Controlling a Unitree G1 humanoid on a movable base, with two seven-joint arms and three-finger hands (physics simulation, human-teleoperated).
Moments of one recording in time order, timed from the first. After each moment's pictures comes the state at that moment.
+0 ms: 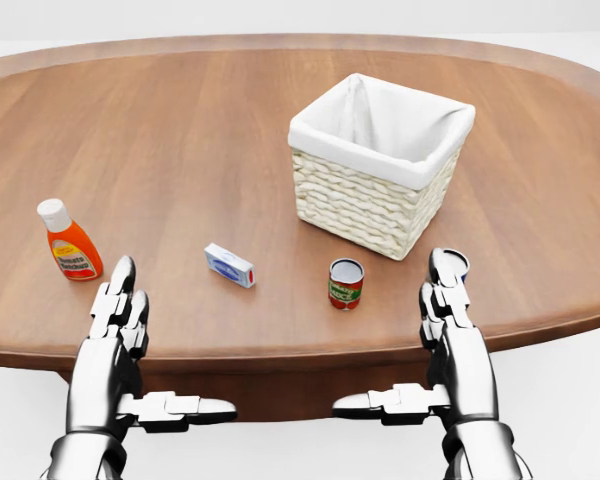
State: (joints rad) left arm 0.00 0.01 0.01 0.00 -0.01 0.00 -0.02; right arm 0.00 -0.01 -0.01 0.00 0.01 0.00 0.02
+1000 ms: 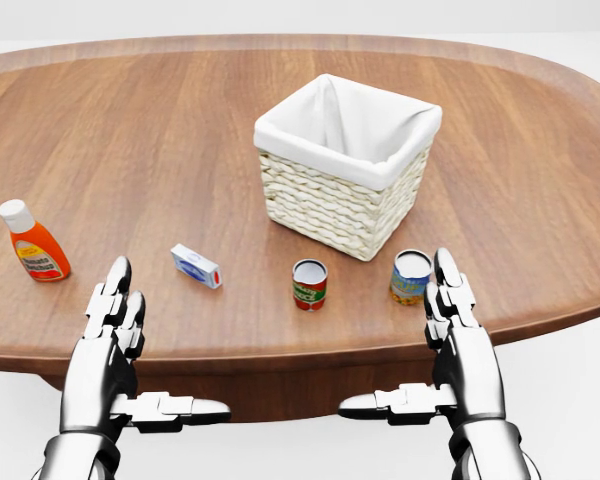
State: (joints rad) left arm -0.01 0.02 0.04 0.02 -0.02 -0.01 -0.04; right arm 0.00 -0.02 -0.04 0.00 0.01 0.00 0.04
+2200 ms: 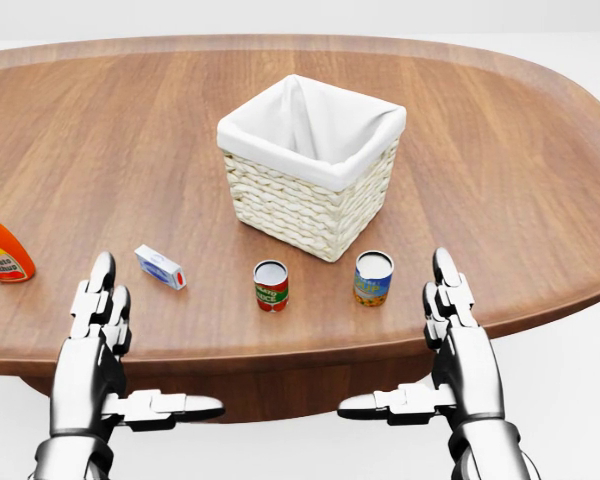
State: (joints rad) left arm 0.00 0.02 0.05 0.00 0.00 -0.05 -0.01; right arm 0.00 -0.02 -0.03 0.00 0.01 0.00 0.04
